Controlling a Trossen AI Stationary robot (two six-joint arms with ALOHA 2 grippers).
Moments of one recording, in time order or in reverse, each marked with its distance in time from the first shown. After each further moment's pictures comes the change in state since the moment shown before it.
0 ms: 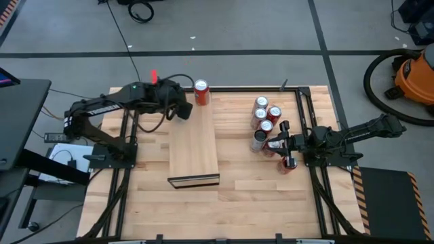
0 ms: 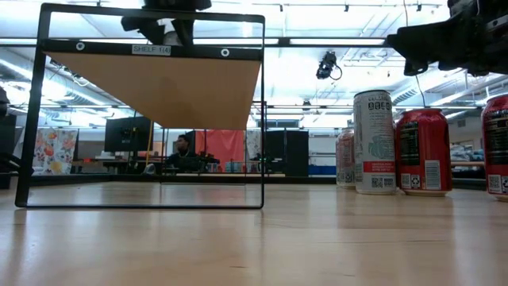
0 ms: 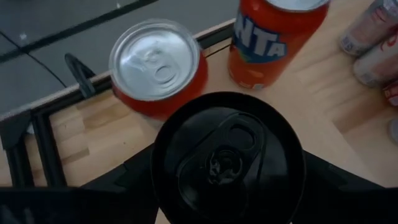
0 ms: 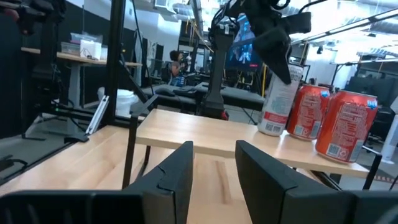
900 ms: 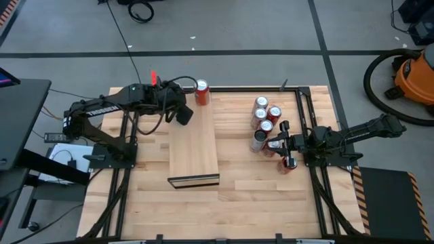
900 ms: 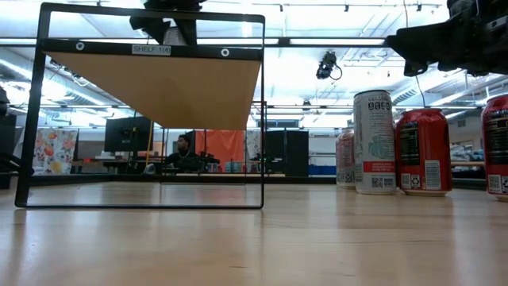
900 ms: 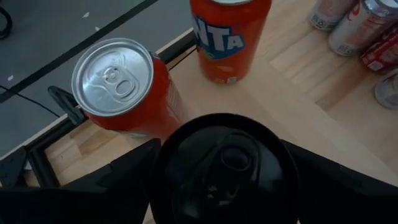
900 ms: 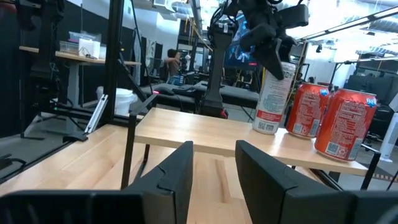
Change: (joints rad) left arm -0.029 -0.011 -0.002 0.044 0.026 0.178; right arm 0.000 0.005 0.000 0.000 0.005 0.001
